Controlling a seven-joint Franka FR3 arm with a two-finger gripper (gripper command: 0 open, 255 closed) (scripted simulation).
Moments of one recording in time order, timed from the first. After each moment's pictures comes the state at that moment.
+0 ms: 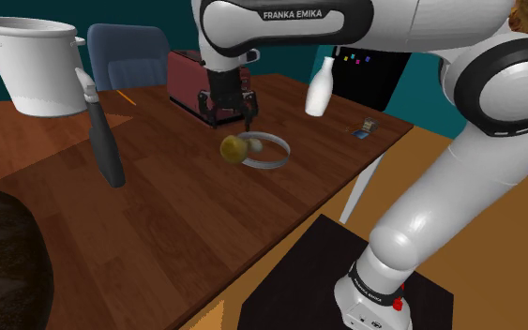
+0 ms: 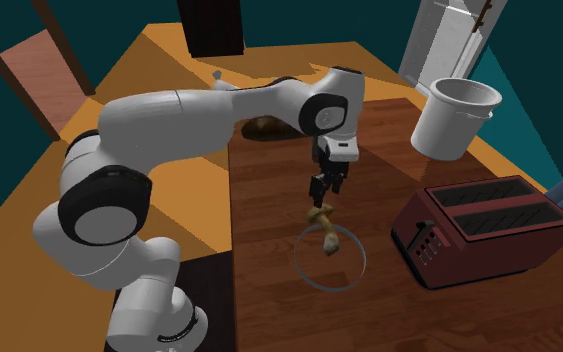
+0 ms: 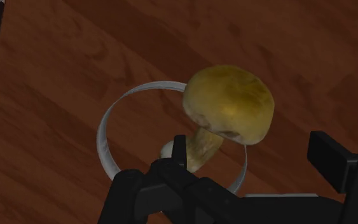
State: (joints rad) arm -0.23 -0.12 0.48 -1.84 -0.11 1.61 1.26
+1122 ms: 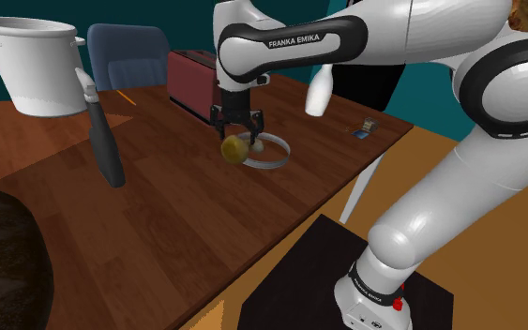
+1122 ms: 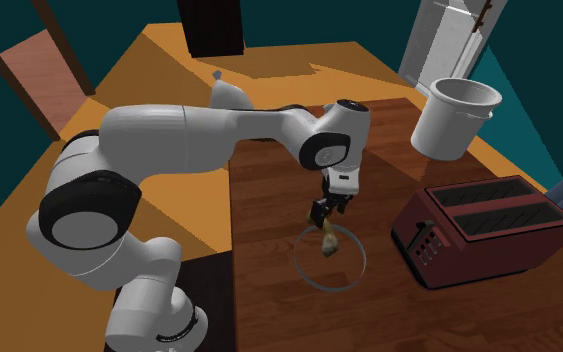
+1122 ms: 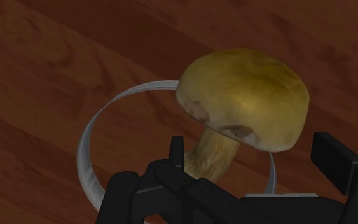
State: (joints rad) arm -0.27 -0.16 0.42 -2.03 -0.04 1.80 1.29
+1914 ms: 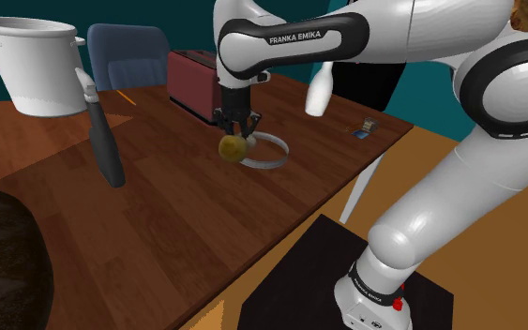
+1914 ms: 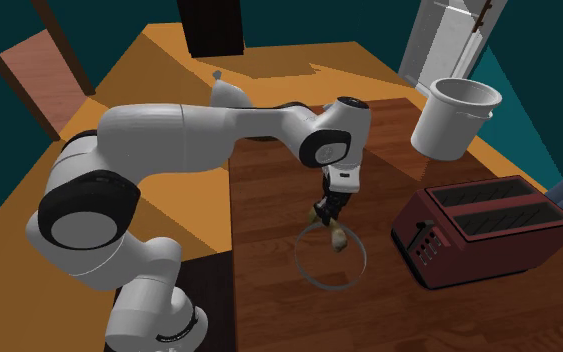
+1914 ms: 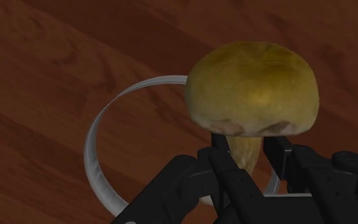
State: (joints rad) arm -0.27 -0.17 0.42 -2.01 -0.04 1.79 1.29
